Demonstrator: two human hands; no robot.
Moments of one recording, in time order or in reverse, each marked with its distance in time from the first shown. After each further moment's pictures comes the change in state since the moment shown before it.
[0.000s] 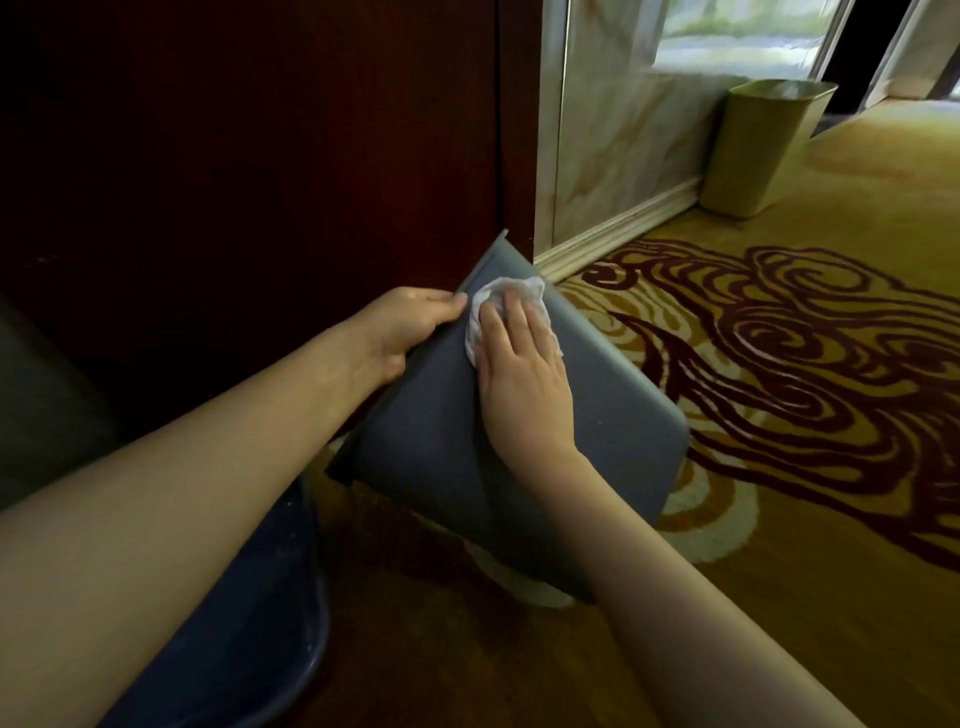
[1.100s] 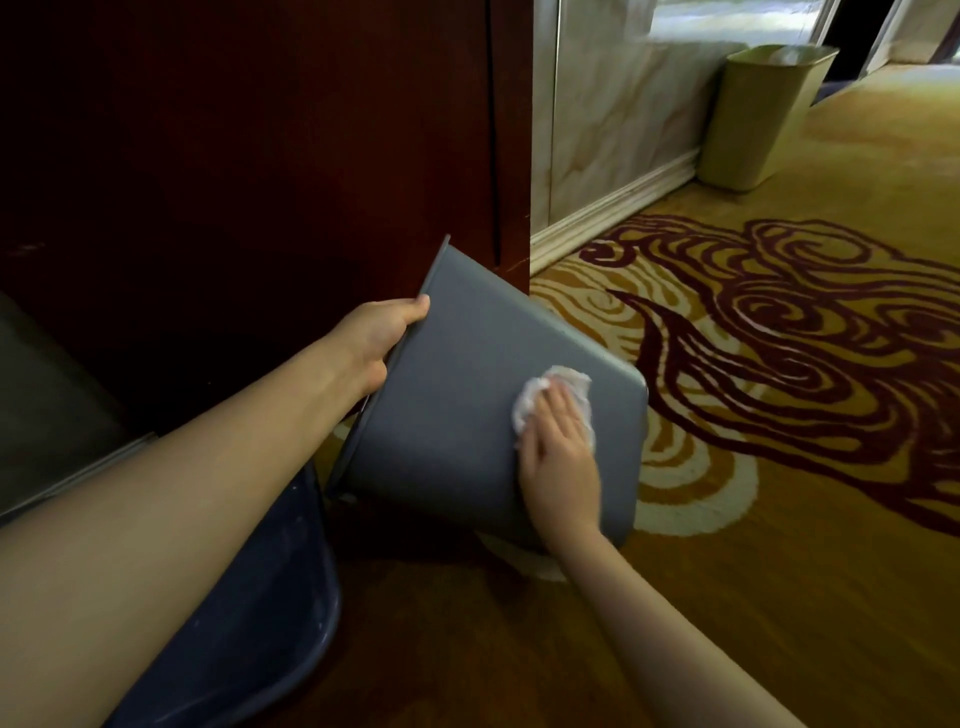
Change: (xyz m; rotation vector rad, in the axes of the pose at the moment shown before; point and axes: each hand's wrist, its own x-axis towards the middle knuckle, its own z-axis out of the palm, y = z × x) left_hand 0.006 -0.032 -0.017 -0.127 0.147 -0.156; right_hand -0.082 0.038 0.037 0.204 0.069 0.228
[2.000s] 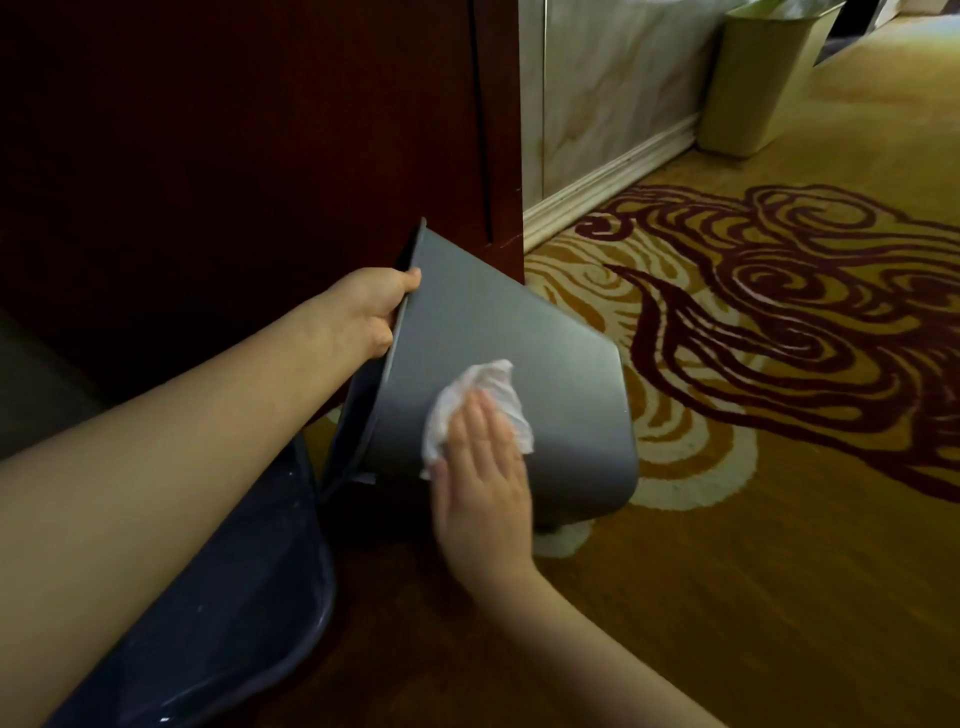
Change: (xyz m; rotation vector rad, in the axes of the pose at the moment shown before) left_hand -0.005 0.015 0.024 0.015 0.050 -0.130; right_hand -0.052 -0.043 0.026 -0.197 0.017 -0.218
